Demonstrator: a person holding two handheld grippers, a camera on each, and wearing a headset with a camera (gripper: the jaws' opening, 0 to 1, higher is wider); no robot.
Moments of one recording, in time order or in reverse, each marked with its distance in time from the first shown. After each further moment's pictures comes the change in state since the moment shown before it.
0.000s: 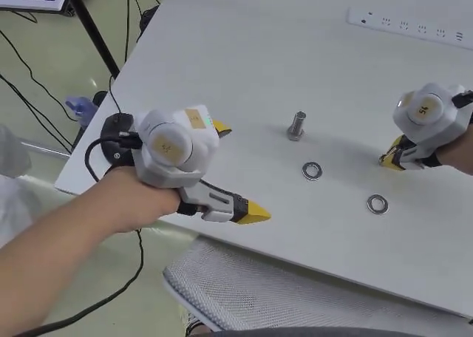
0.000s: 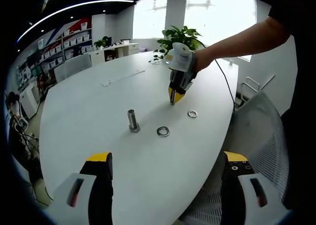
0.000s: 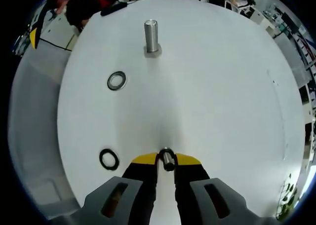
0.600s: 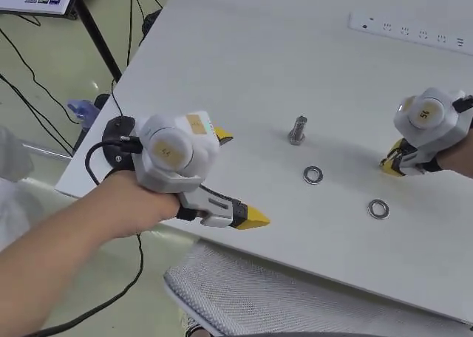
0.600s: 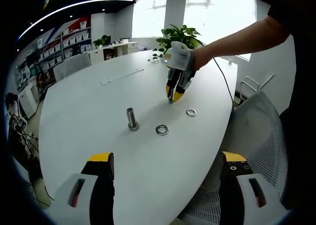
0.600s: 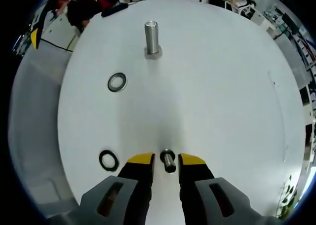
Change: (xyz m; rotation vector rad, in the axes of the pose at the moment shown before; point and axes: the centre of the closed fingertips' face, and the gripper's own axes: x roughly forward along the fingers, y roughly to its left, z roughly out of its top) left arm -0.002 -0.003 -0.003 -0.001 0.011 -0.007; right arm 0.001 -0.001 0.002 -0.008 -0.015 0.006
